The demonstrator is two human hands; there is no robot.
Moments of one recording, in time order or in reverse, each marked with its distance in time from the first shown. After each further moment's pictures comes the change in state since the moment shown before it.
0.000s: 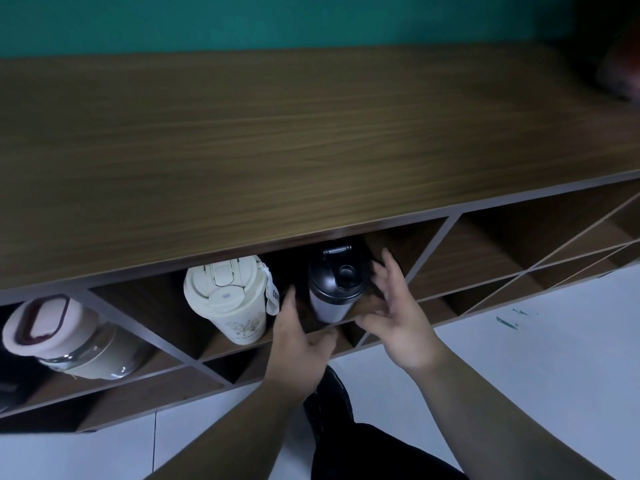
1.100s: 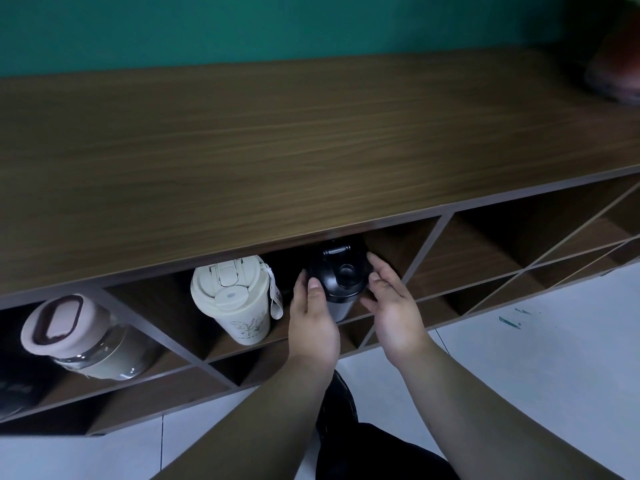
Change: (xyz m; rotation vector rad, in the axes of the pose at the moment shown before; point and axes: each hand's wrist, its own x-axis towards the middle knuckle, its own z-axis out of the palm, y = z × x) left_hand -0.006 0.067 0.012 -0.312 0.151 -0.235; right_hand 0.007 -0.016 0.021 0.355 0.241 0.112
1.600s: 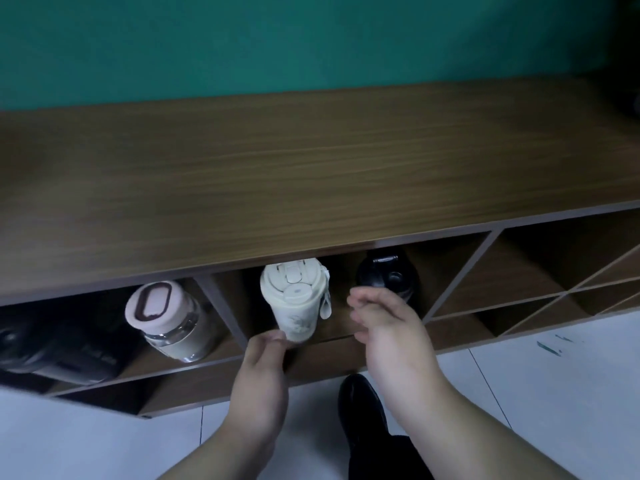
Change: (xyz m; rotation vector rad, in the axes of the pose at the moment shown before) left_hand -0.059 0.020 -0.136 0.100 0.134 -0.118; right_hand -0.100 -0.053 0.090 -0.200 0.042 0.025
